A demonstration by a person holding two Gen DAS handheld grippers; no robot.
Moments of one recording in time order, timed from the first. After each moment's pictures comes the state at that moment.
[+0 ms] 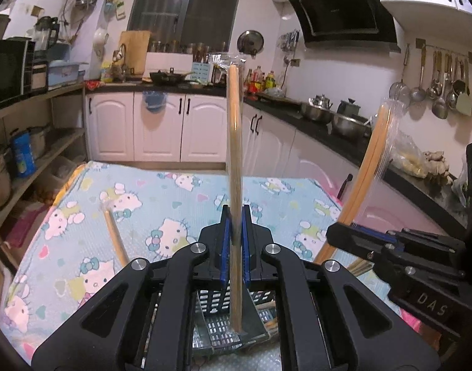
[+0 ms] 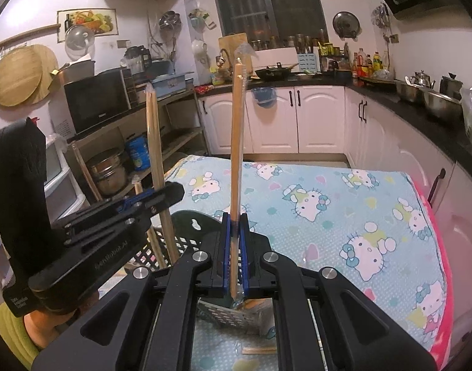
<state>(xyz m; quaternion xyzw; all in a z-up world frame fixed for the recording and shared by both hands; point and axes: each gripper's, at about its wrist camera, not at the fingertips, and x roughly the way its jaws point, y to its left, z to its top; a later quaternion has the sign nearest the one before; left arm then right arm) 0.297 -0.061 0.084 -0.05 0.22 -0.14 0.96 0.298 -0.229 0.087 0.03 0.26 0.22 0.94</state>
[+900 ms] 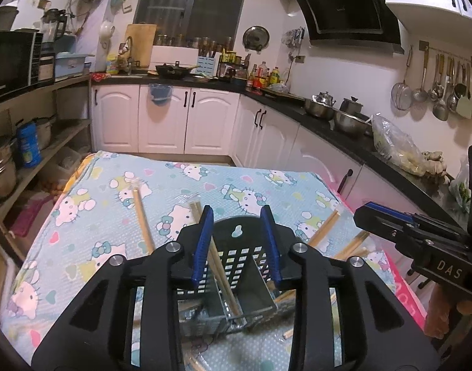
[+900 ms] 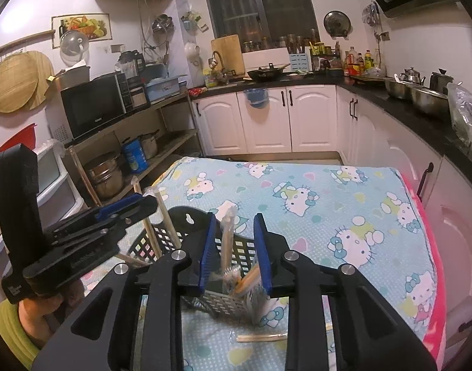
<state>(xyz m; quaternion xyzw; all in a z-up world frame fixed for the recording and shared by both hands) 0.273 -0.043 0.088 -0.06 0.24 -0.13 0.96 0.278 -0.248 0.094 0.04 0.27 0.20 0.94</state>
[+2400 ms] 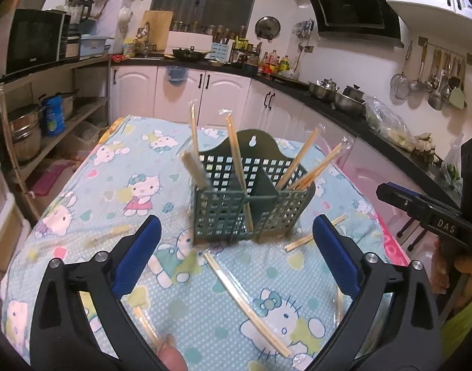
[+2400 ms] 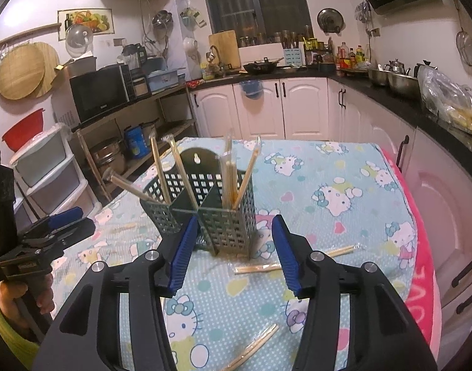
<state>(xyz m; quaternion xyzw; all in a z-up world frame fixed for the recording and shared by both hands) 0.153 -0.003 0.057 -0.07 0.27 -0.11 0.95 0.176 -0.270 0.069 0.04 0.28 0.19 0.94</state>
